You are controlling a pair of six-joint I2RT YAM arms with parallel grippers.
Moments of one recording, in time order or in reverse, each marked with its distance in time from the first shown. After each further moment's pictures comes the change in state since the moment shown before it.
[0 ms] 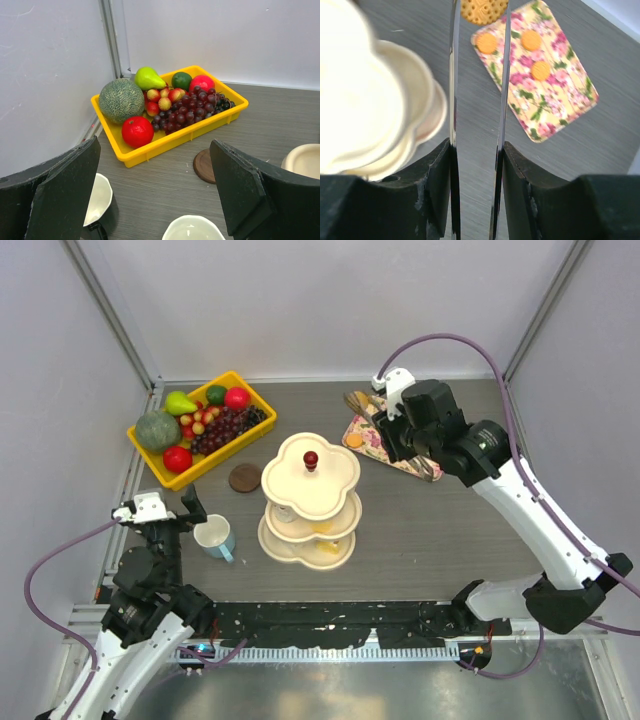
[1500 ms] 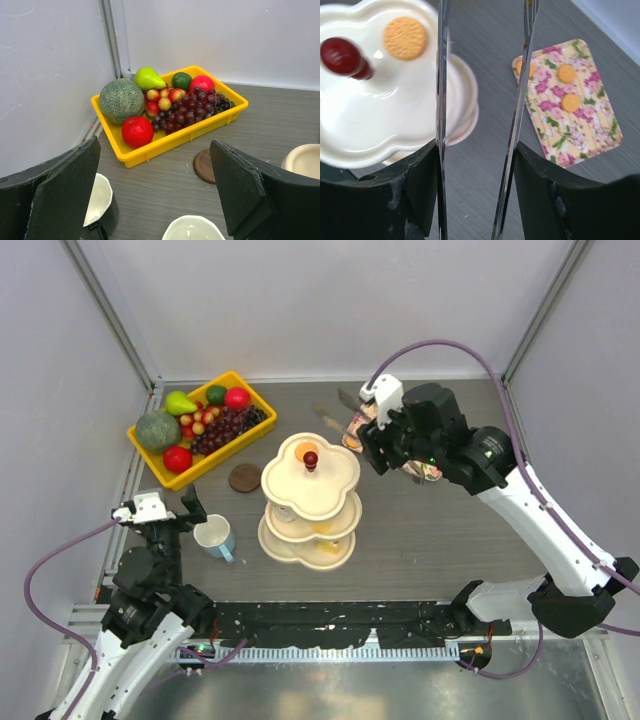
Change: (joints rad) left arm 0.000 -0.001 0.000 0.000 0.000 0.000; right arm 0.129 -0.023 0.021 0.022 -0.184 -0.086
